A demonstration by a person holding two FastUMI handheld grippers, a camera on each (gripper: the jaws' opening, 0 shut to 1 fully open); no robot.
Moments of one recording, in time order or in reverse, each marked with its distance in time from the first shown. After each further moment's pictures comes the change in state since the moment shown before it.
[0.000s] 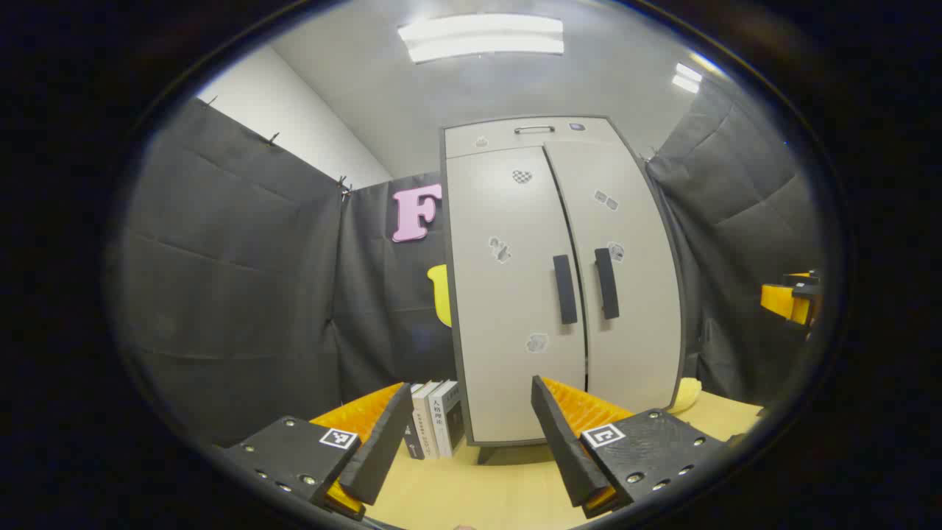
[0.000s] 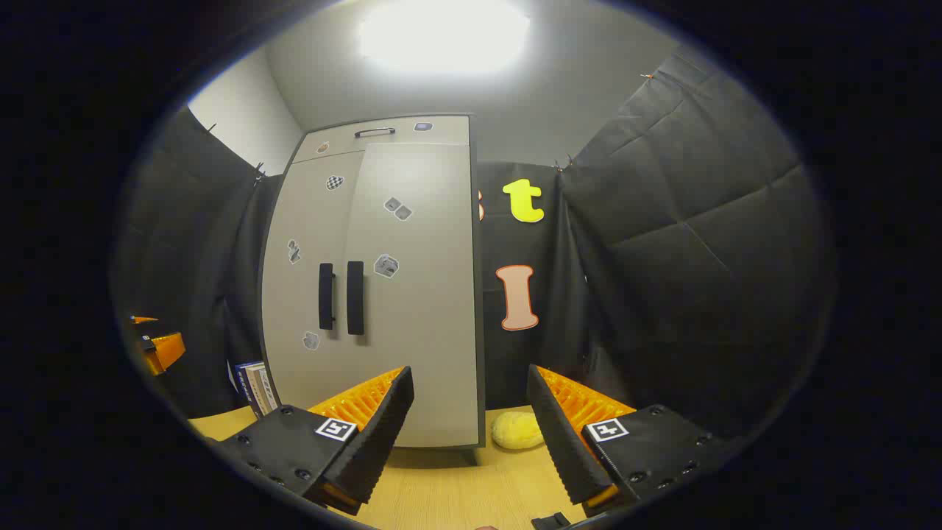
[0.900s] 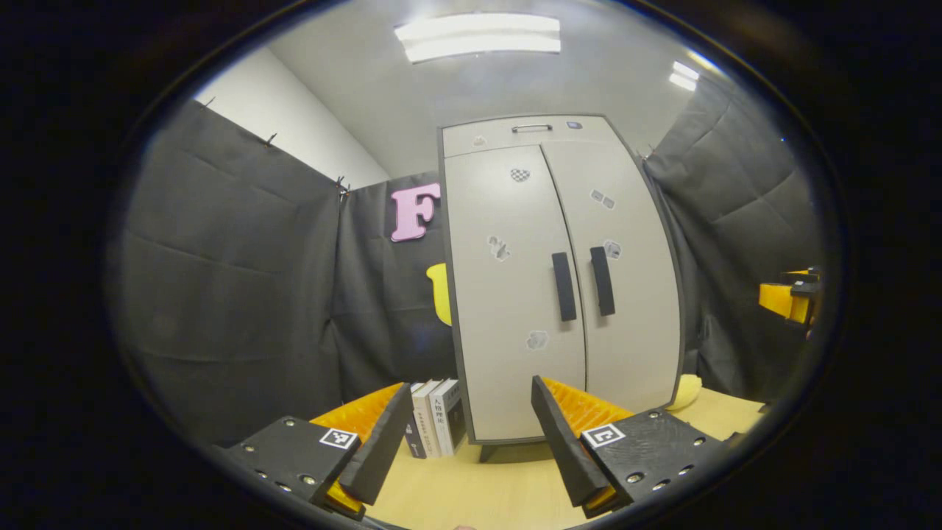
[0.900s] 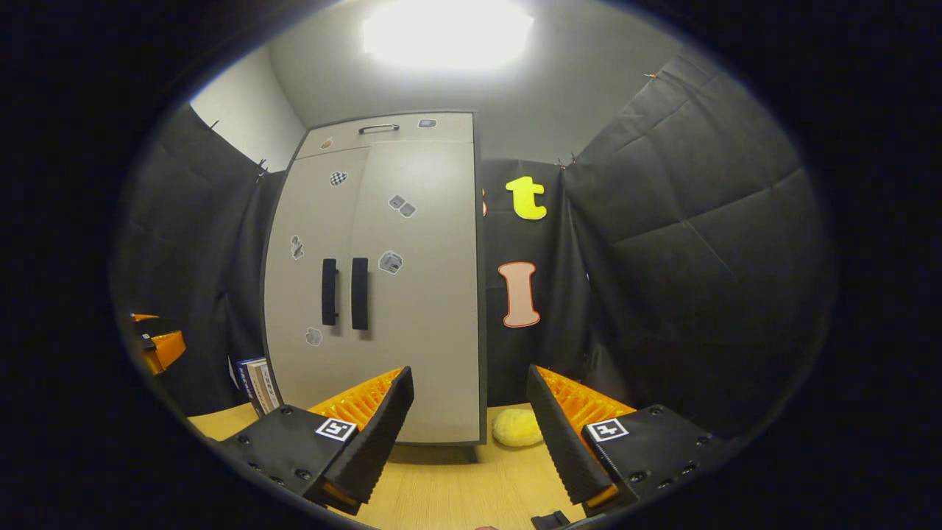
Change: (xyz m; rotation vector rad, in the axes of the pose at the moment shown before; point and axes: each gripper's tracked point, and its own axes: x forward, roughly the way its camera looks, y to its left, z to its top) left arm -0.002 0.000 -0.004 0.008 0.005 -0.007; right arm -0.002 0.005 -0.003 -0.005 0.017 0.012
